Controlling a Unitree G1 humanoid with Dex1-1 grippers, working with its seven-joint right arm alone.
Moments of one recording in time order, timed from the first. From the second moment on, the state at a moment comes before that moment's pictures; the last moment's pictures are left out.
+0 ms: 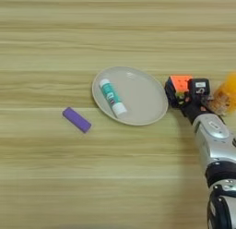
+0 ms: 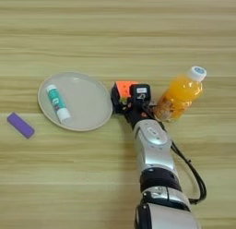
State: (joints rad) arm -0.37 -0.37 -0.26 0.80 0.10 -0.26 0.28
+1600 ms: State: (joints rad) arm -0.38 -0.38 -0.24 0.82 0.10 -0.27 0.27
